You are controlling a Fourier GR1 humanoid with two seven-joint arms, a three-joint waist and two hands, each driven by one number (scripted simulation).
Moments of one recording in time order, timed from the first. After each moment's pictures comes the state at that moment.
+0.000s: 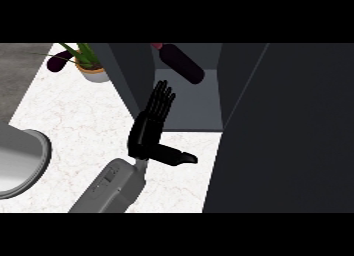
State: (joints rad) left arm -0.43 0.03 -0.44 -1.11 0.60 0.15 -0.45; right arm 0.39 -0.66 0.58 -2.52 -0.01 -0.53 0.01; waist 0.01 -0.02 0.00
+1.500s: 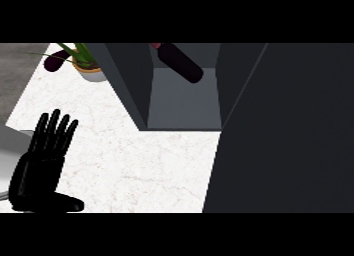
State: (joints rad) left arm 0.06 0.43 -0.21 -1.55 0.73 -0.11 -0.46; right arm 0.34 -0.81 0.75 -2.51 -0.03 -0.22 -0.02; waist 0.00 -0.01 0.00
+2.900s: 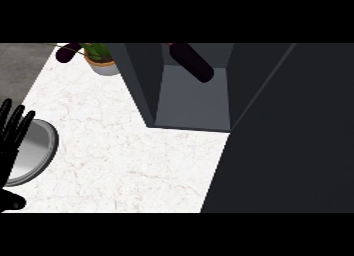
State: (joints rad) left arm 0.05 0.59 -0.03 -1.48 0.86 -0.32 -0.40; right arm -0.05 -0.57 0.66 -2.45 -0.06 -0.15 0.29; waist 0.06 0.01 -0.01
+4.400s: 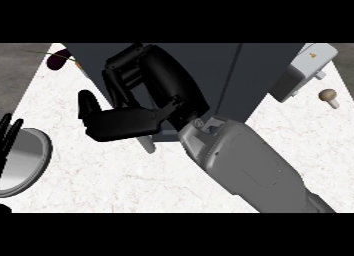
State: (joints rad) left arm 0.09 0.56 0.06 -1.45 0.83 -0.42 -0.39; right arm -0.95 -0.01 0.44 -1.47 -0.36 -0.30 0.39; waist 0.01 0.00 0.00
